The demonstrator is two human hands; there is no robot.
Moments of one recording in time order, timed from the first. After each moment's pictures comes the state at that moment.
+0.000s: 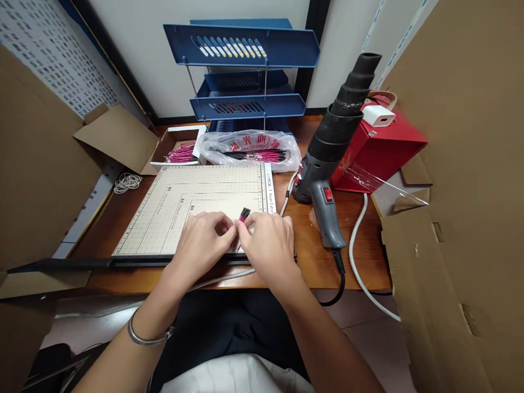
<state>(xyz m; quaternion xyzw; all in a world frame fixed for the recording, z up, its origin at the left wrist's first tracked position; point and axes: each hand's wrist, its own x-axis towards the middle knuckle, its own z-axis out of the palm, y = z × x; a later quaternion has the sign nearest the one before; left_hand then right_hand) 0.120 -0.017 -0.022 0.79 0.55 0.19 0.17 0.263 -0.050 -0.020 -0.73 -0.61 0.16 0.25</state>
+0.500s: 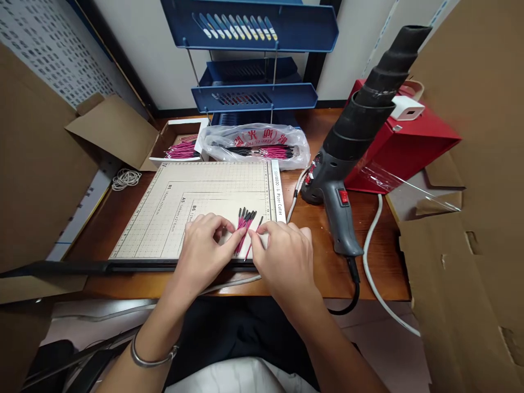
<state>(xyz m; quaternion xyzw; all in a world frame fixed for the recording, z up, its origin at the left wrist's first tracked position) 0.112 -0.023 -0.041 0.77 0.56 0.25 0.17 0.268 -0.066 -0.040 -0.74 -0.62 0.08 0.25</state>
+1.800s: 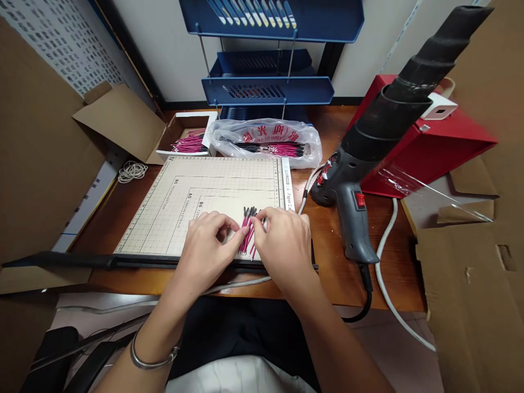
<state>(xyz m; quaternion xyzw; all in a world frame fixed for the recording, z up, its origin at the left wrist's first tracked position) 0.109 -0.022 -0.041 0.75 0.58 0.25 0.20 0.261 -0.036 -0.033 -0.73 -0.61 0.14 0.28</state>
